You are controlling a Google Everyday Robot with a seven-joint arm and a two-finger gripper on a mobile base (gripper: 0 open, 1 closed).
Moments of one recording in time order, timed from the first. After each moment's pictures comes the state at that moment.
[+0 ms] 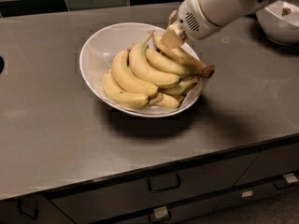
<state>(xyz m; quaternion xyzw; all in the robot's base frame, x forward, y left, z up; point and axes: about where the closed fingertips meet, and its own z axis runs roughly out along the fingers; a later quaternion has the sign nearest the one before) 0.581 -0.065 0.982 -0.38 0.84 0.09 0.37</state>
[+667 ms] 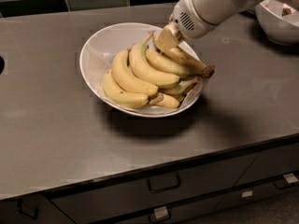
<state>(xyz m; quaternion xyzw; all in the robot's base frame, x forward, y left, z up) 0.588 -0.059 0.976 -0.39 0.85 0.08 0.35</state>
